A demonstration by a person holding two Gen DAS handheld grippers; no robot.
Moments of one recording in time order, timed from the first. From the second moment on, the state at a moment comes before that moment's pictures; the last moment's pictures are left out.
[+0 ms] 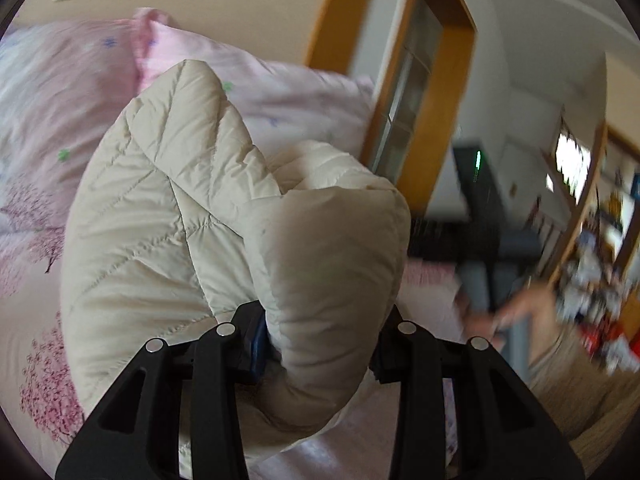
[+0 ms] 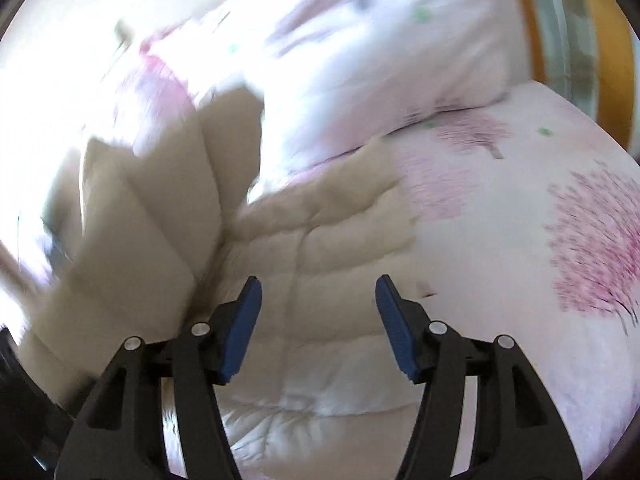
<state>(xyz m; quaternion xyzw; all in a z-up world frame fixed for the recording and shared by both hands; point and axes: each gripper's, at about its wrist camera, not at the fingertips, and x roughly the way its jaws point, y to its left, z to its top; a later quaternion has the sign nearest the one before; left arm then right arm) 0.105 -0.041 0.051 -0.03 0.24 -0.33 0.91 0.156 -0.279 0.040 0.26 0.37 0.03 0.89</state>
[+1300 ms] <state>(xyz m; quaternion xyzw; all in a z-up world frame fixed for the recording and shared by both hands) 0.091 -0.034 0.080 -0.02 0.25 -0.39 0.89 0.150 -0.264 0.072 0.25 0.36 0.15 0.89</state>
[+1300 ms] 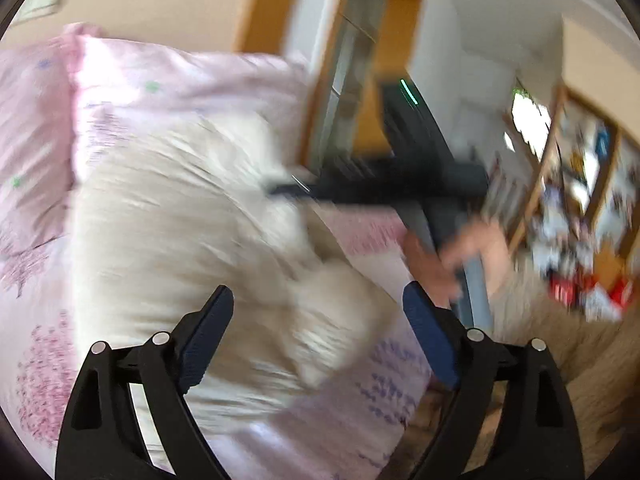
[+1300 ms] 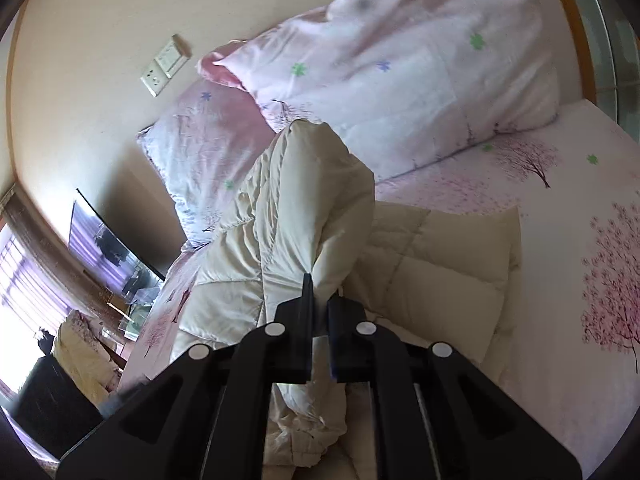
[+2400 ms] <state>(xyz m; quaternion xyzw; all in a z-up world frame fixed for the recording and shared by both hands) 0.152 -0.059 0.021 0.05 0.38 -0.28 0.88 0.173 -0.337 -0.019 0.27 0.51 0.03 0.82</state>
